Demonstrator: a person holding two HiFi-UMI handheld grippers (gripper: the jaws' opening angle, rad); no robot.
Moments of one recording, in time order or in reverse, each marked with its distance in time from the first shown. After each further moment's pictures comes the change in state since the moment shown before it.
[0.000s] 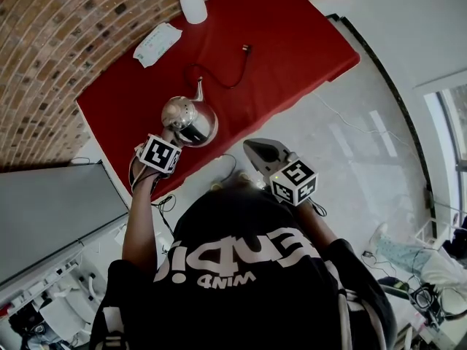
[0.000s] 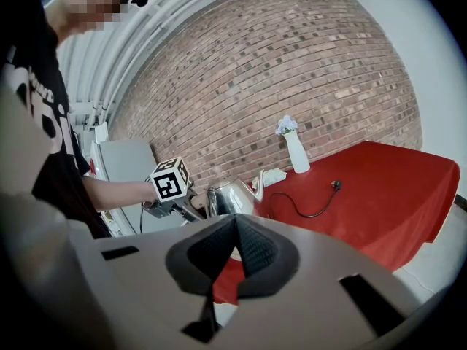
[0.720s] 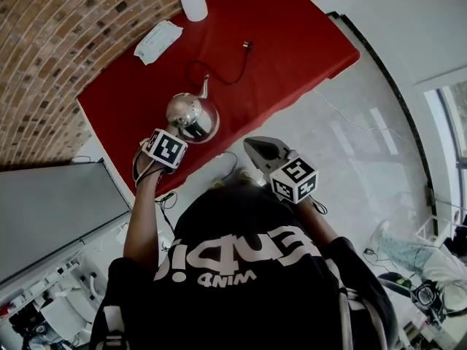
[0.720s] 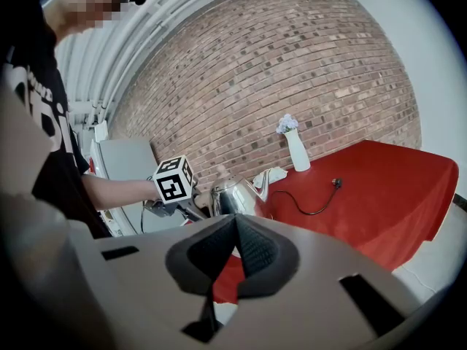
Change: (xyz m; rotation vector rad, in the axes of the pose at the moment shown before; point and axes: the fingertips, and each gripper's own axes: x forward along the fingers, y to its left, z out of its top) left arm 0.003 0.005 0.006 0.082 0.017 0.081; right arm 0.001 0.009 -0.006 0.000 0.010 -0.005
